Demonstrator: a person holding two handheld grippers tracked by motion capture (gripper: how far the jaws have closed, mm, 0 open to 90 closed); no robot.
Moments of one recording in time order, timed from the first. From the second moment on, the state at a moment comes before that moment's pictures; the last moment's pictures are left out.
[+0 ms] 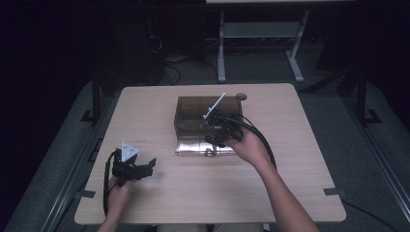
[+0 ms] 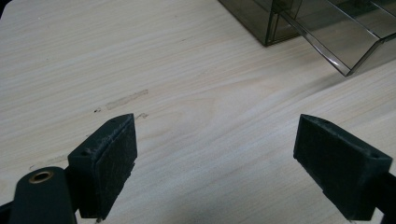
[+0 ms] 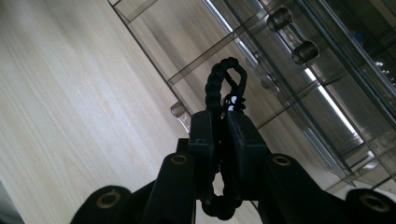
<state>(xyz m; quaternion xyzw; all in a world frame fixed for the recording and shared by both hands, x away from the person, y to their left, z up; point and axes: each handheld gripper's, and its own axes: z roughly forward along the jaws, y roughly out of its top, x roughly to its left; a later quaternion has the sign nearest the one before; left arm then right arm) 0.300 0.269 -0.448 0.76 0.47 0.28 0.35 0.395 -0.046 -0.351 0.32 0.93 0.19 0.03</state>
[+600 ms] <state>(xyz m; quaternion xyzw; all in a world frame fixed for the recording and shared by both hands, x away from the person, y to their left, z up) 0.300 0.269 -0.448 0.76 0.47 0.28 0.35 0.406 -0.030 -0.363 0.32 0.93 0.17 0.03</state>
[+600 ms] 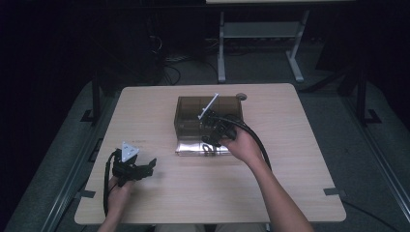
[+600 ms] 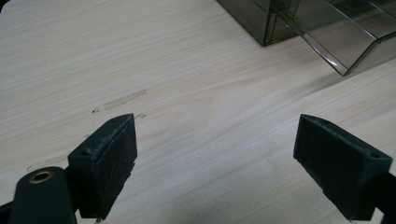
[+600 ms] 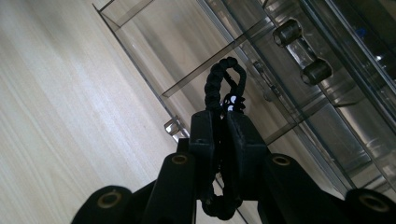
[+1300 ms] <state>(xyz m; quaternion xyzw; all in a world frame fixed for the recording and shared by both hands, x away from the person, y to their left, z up) 0.300 0.269 -0.447 0.76 0.47 0.28 0.35 0.419 -0.022 -0.378 0.33 0.93 0.15 0.02</state>
